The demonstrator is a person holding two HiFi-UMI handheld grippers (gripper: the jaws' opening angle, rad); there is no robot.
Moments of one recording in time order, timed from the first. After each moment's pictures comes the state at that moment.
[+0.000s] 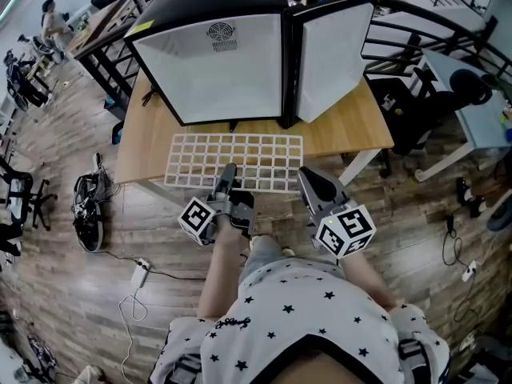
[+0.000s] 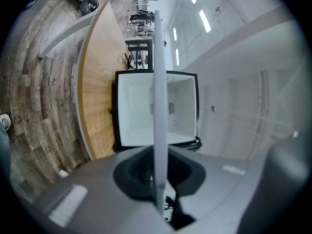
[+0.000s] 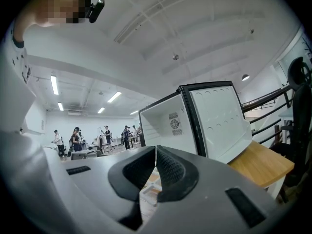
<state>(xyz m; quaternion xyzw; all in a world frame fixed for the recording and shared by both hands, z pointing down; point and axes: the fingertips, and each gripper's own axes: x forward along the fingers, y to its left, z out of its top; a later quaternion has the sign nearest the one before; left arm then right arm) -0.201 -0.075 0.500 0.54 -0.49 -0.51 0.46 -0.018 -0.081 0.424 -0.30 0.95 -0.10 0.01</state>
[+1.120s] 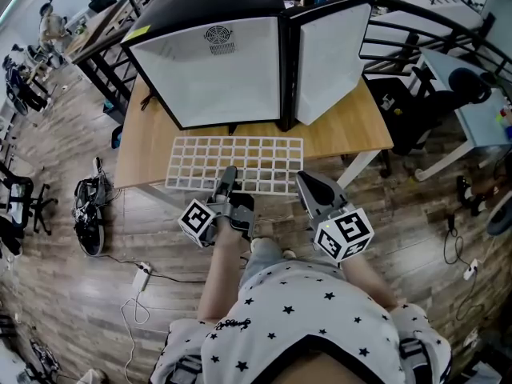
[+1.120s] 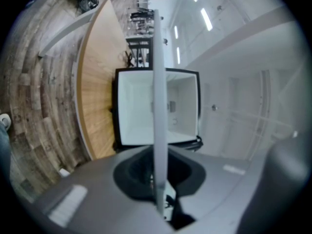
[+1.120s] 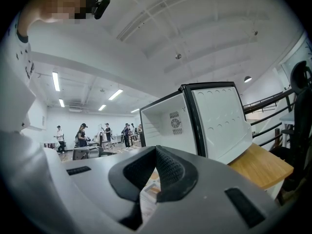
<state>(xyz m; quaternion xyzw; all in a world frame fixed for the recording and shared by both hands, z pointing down) -0.200 -0.079 0.500 0.54 -0.48 -0.50 0.47 -0.021 -0.077 0.425 -0.29 0.95 -0.08 0.00</state>
